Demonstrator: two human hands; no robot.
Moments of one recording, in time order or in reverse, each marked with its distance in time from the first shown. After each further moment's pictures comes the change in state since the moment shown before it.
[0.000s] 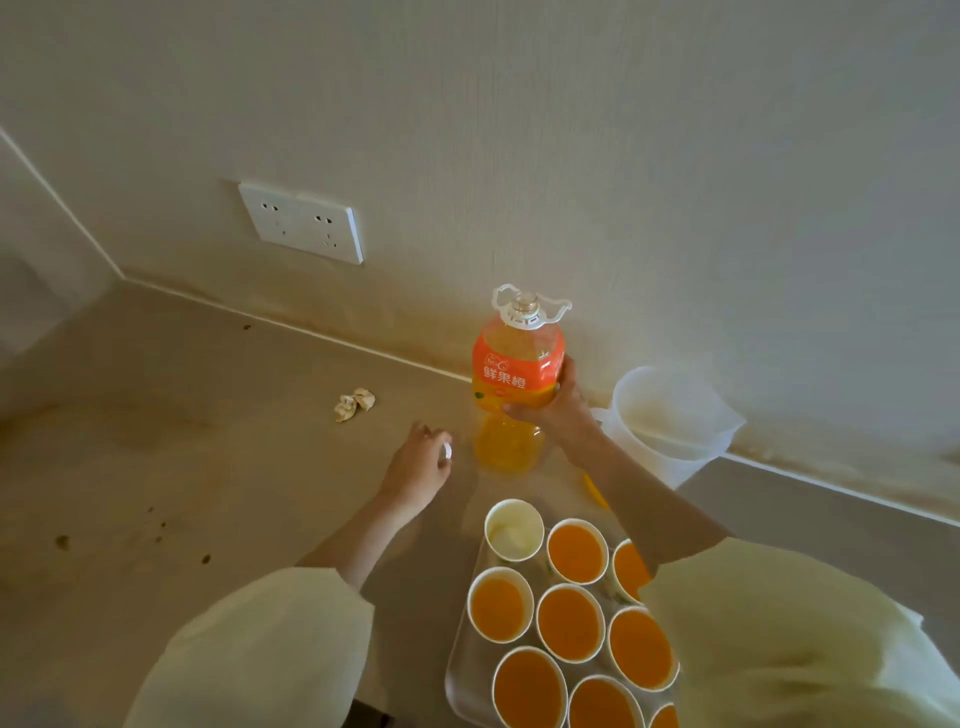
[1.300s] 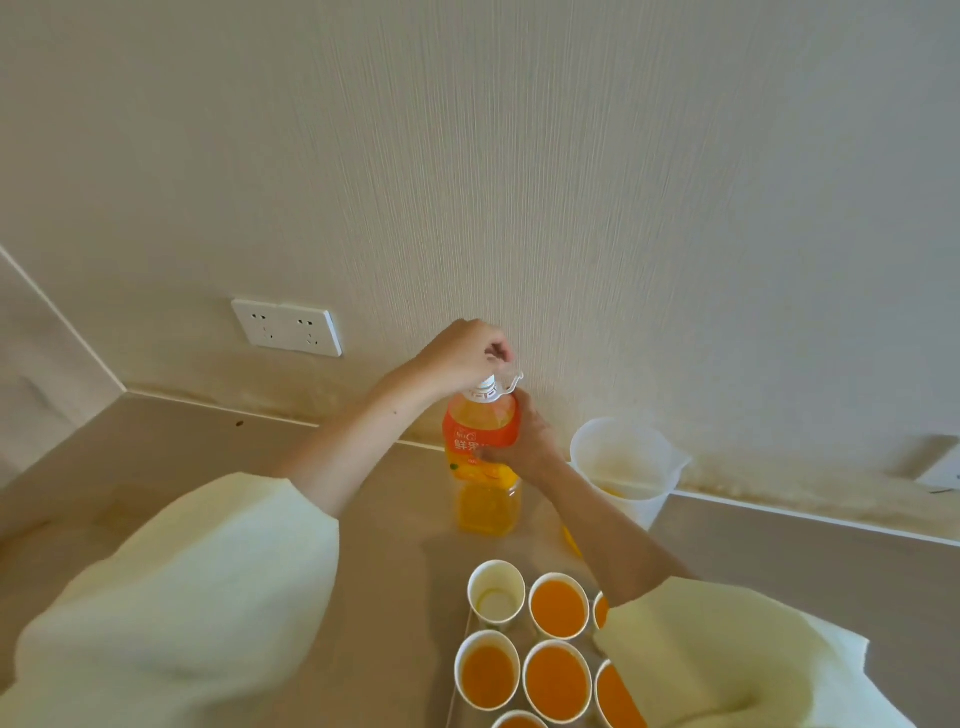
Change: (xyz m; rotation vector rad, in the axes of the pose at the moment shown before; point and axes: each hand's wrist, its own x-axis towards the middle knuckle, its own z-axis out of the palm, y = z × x) left_hand 0.068 0.190 -0.177 0.068 -0.080 0.370; right_hand -0.011 -0.056 -0.011 -0.382 0.033 -0.051
